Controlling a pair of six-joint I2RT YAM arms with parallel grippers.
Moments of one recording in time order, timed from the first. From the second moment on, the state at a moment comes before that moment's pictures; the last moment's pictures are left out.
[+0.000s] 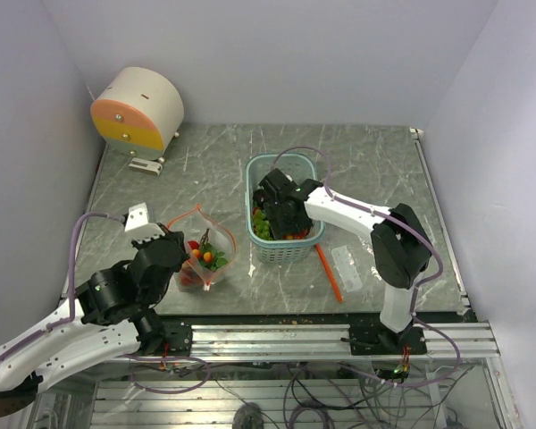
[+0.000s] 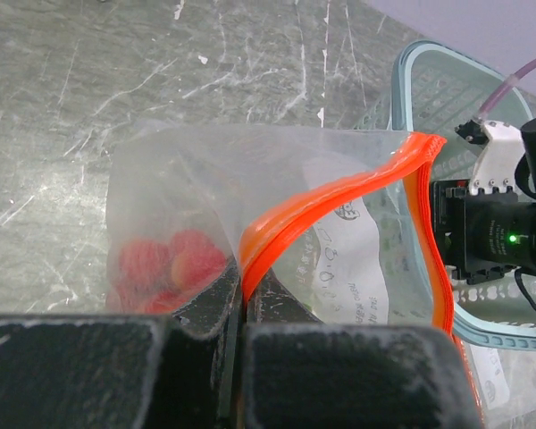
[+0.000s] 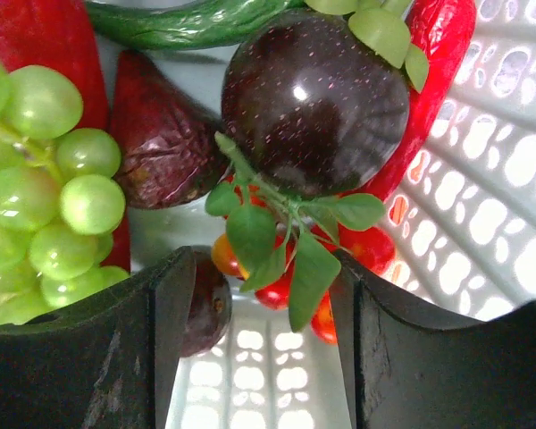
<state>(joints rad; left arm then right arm) -1.00 0.54 0.75 -0.74 -0.91 -0.89 0.77 1.87 1.41 -0.77 0.22 0.38</state>
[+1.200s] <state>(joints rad) -1.00 0.56 0.75 -0.76 -0.92 -0.88 0.75 1.44 1.41 -0.59 0.07 0.31</state>
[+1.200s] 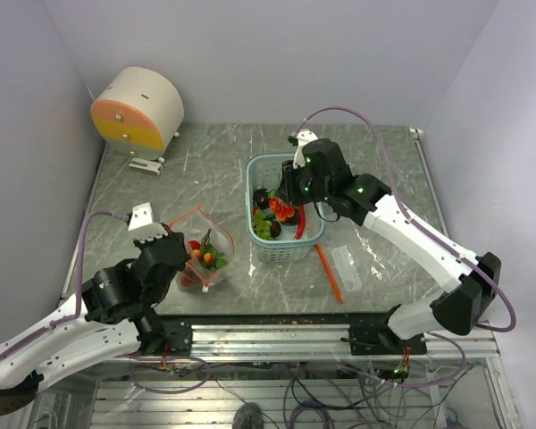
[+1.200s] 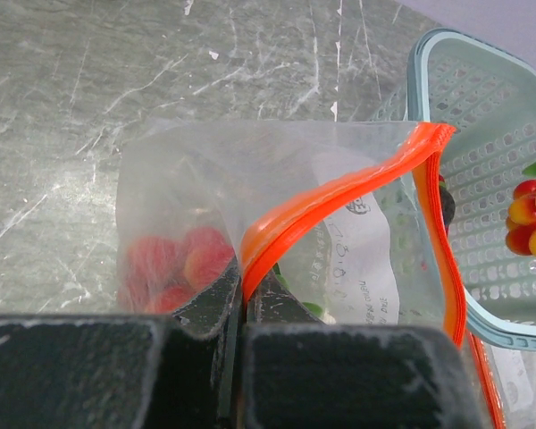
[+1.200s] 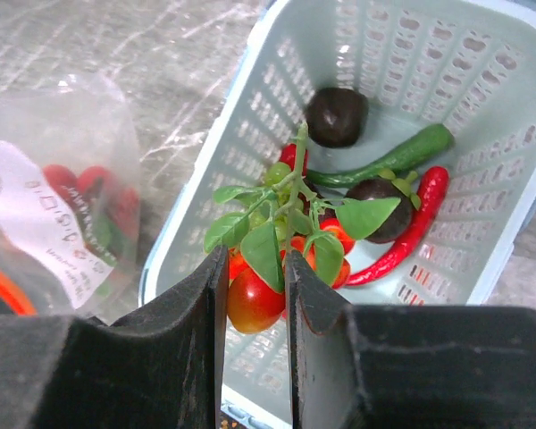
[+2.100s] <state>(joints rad) -1.00 0.69 0.78 -0.61 -0.88 -0.82 0.93 1.29 1.24 -0.02 -0.54 0.42</state>
